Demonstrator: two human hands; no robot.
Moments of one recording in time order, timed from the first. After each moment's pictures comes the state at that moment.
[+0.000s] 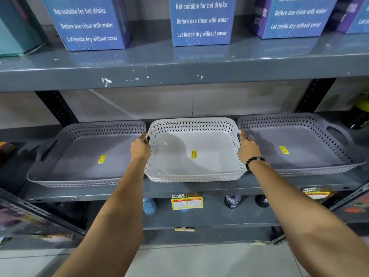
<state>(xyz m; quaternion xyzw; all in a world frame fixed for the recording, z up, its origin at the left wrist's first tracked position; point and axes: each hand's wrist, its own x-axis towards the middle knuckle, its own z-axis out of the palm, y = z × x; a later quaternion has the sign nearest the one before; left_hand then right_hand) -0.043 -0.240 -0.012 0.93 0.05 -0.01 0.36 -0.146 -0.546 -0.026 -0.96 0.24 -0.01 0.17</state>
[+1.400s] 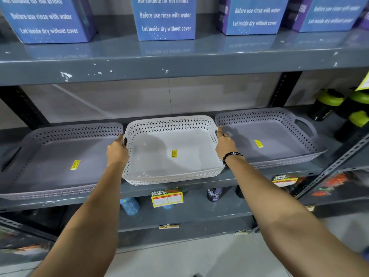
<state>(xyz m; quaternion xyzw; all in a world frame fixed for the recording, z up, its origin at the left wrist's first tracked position) -0.061 -0.242 -0.017 0.94 0.04 0.01 0.34 -0.157 -0.543 -0.025 -0.96 0.23 0.00 0.15</state>
